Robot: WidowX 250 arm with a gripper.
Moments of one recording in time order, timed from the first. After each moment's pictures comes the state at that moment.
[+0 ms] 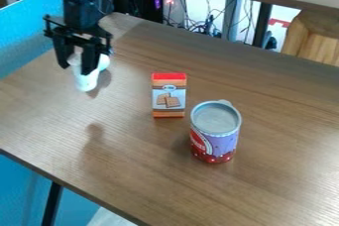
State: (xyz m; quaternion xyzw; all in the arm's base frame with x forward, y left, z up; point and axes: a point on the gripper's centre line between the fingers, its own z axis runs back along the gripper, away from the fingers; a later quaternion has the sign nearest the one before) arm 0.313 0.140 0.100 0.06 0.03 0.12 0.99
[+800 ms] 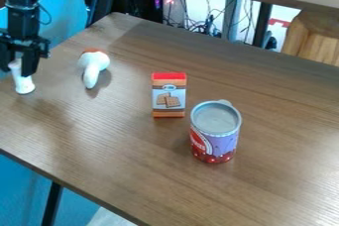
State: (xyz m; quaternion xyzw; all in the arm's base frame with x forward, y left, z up) arm 0.298 0.264 0.057 0.06 0.13 0.20 0.97
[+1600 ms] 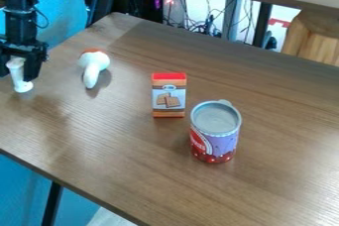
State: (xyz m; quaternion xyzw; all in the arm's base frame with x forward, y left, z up) arm 0.296 0.266 0.050 0.04 0.13 0.21 0.97
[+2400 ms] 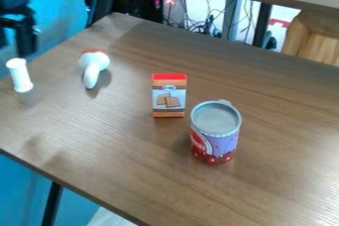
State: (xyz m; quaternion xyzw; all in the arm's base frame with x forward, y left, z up) arm 0.278 0.199 0.122 0.01 0.01 0.05 1.00
